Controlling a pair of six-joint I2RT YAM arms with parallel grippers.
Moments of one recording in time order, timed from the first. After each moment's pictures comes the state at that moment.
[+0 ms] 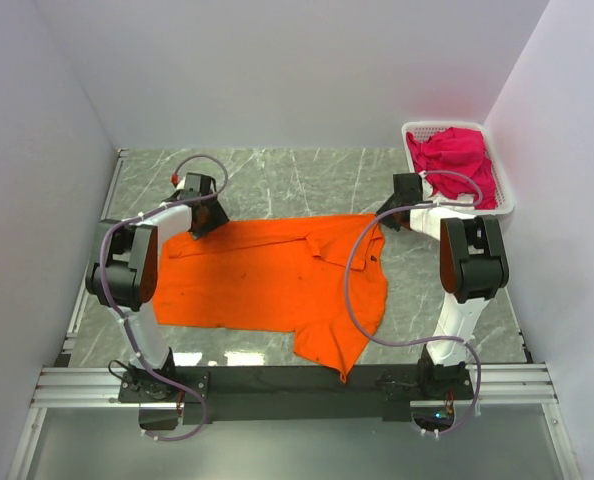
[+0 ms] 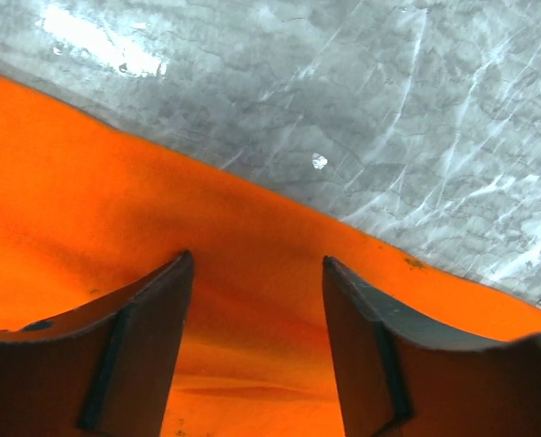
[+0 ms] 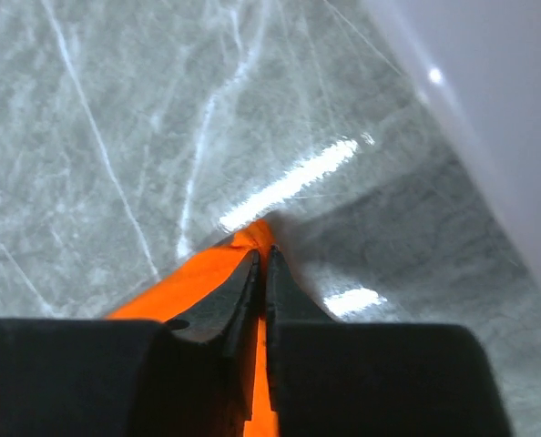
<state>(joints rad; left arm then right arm) -0.17 1.86 1.15 -0.25 -0.17 -0.68 0.09 1.91 1.14 -0.08 0.08 0.80</state>
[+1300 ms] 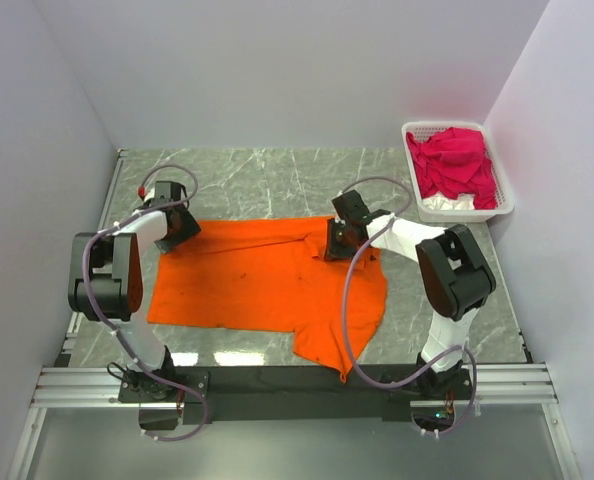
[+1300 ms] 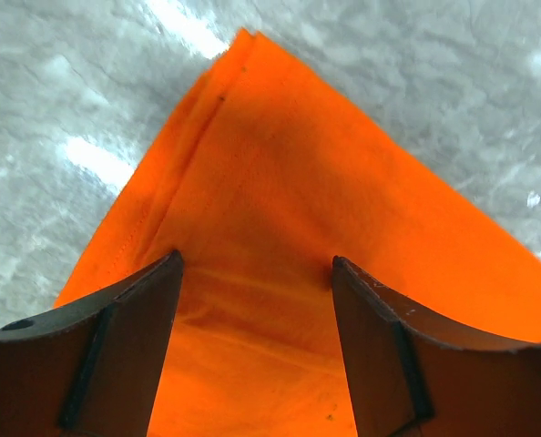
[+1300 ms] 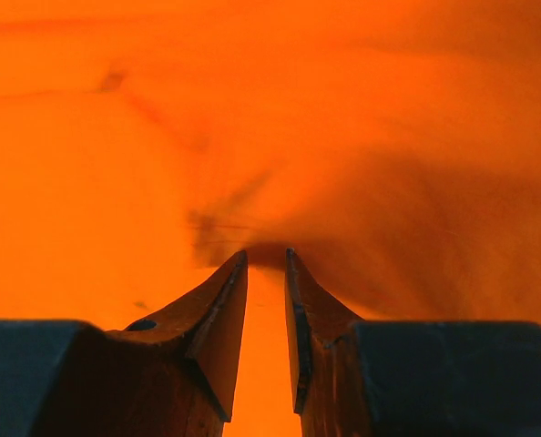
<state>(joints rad) -0.01 1.75 1.05 -0.34 -0.23 -0.63 0.48 1.82 1.12 -0.36 -0.10 0.52</state>
